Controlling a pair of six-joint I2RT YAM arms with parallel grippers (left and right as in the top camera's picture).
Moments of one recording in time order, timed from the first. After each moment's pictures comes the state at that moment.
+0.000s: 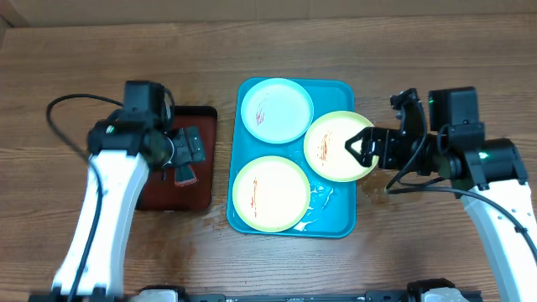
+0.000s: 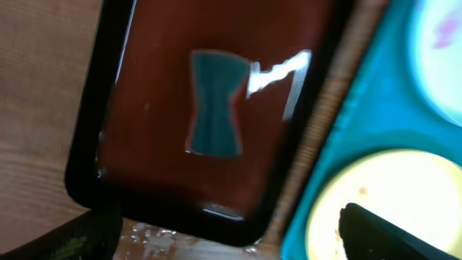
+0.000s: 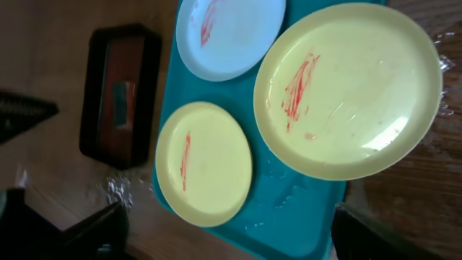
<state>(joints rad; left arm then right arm) -0.04 1.45 1.25 -1.10 -0.04 -0.35 0.13 1.24 1.19 -1.00 -0.50 0.23</state>
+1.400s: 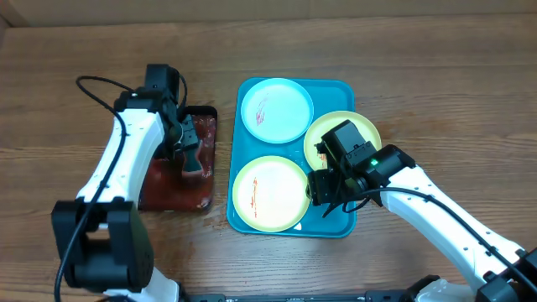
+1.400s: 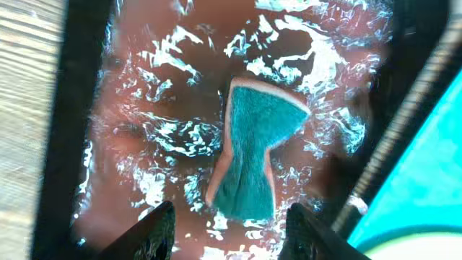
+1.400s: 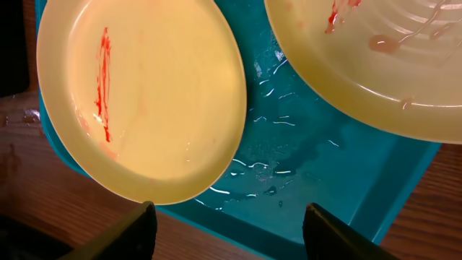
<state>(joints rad) -0.03 1.76 1.32 -0.98 -0.09 -0.36 0.56 1.46 1.01 -0.86 -0.23 0.41</state>
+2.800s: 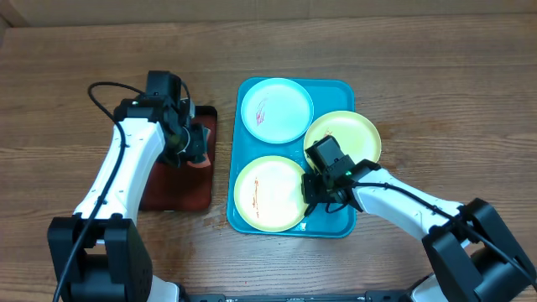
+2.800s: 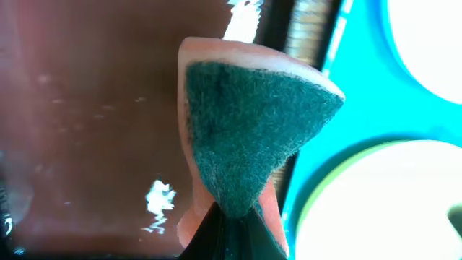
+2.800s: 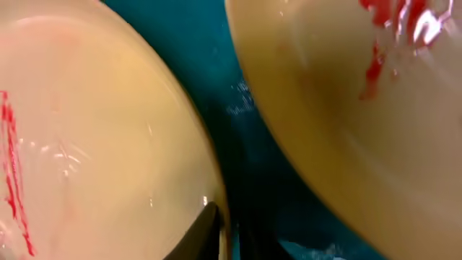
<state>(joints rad) -0.07 1.68 1.27 -1.01 0.12 -0.21 0.60 1.68 0.84 -0.40 -0.13 0.54</state>
